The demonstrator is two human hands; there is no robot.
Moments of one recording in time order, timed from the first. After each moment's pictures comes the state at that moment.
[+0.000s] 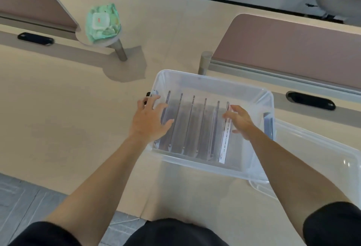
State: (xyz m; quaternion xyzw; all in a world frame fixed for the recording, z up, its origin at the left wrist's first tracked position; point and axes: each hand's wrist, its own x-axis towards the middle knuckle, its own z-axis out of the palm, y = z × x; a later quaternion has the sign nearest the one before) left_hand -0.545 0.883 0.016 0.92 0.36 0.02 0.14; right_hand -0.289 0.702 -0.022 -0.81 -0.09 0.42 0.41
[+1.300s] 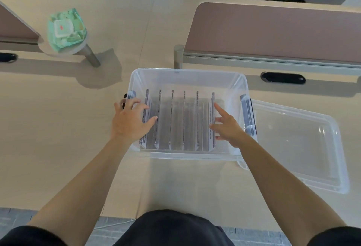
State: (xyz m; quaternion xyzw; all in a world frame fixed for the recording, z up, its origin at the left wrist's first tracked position) left_hand -0.541 0.883 0.021 0.92 0.36 0.00 0.13; right_hand -0.336 0.647 -0.017 -0.78 -0.08 0.46 0.43
